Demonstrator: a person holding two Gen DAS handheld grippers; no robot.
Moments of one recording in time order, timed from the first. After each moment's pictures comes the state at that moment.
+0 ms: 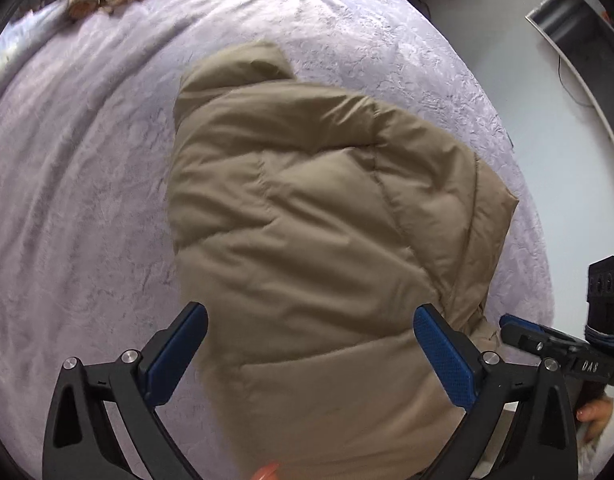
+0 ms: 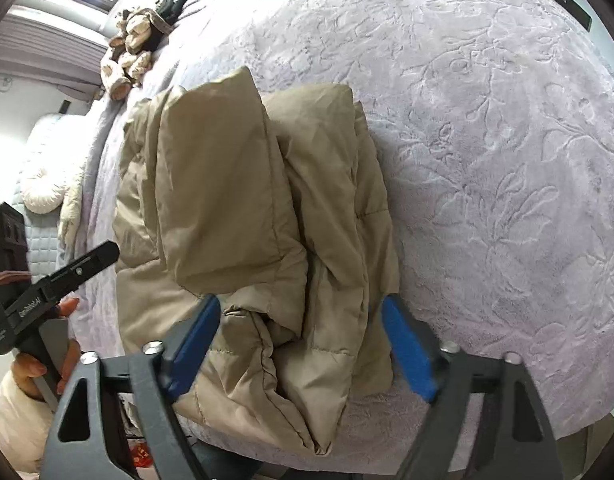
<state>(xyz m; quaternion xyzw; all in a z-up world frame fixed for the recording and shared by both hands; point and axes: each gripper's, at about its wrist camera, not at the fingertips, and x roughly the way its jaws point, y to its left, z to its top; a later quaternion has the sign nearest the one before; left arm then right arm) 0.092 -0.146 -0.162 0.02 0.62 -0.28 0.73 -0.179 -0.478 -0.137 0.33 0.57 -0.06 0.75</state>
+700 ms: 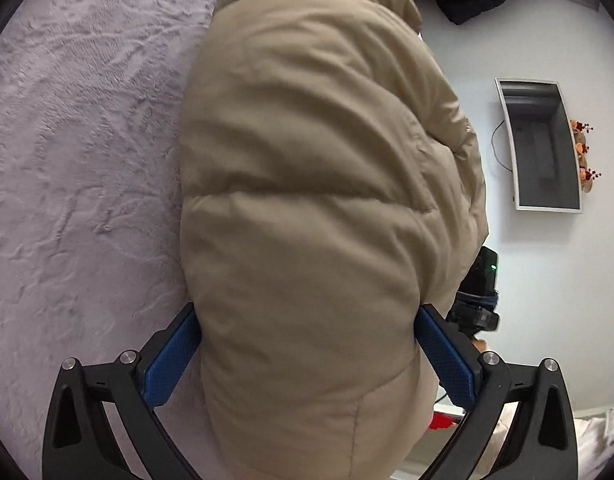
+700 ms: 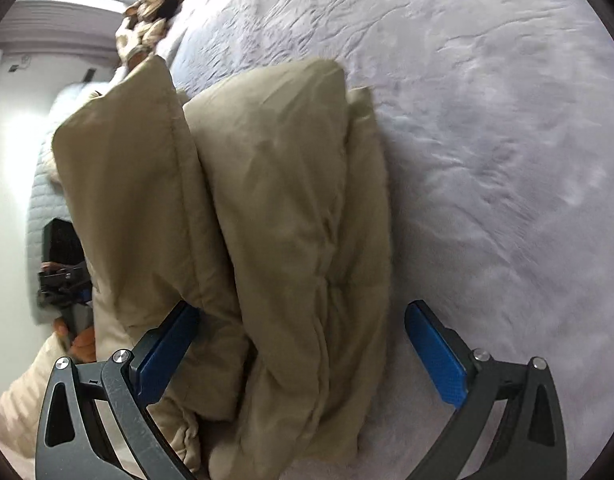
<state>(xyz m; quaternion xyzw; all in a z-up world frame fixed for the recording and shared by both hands) 0.137 -0.090 -0.266 -0.23 0.69 -0.39 0.56 -0.121 -0.513 -0.213 0.35 0.61 0.06 0.71</state>
